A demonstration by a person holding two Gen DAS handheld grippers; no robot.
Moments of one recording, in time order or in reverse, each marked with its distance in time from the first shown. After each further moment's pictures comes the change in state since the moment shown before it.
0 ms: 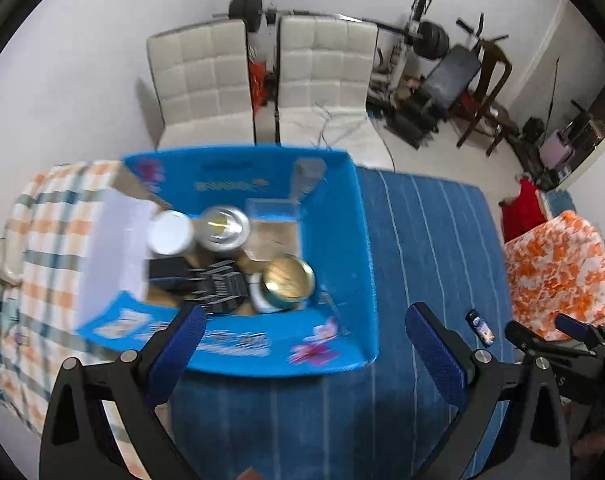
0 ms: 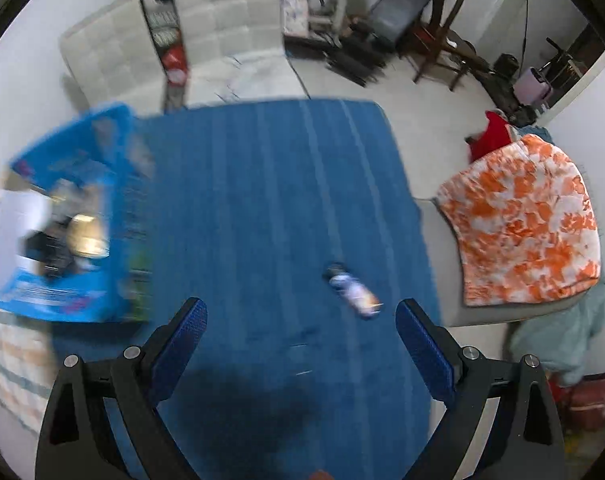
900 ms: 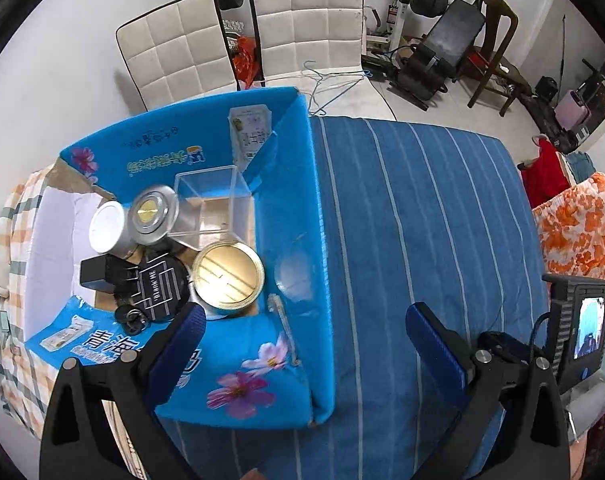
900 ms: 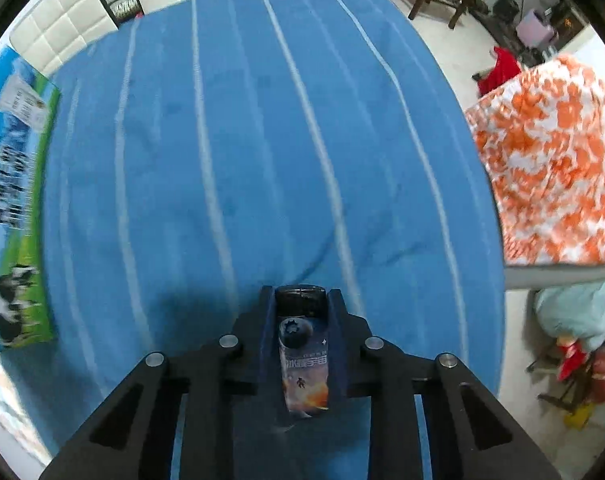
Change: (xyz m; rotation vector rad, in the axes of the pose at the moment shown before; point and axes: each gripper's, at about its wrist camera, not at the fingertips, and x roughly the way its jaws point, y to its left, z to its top) left arm 0.075 -0.056 -0.003 0.077 0.087 0.071; right arm 0.158 -0.021 -0.023 0.113 0.153 0.070
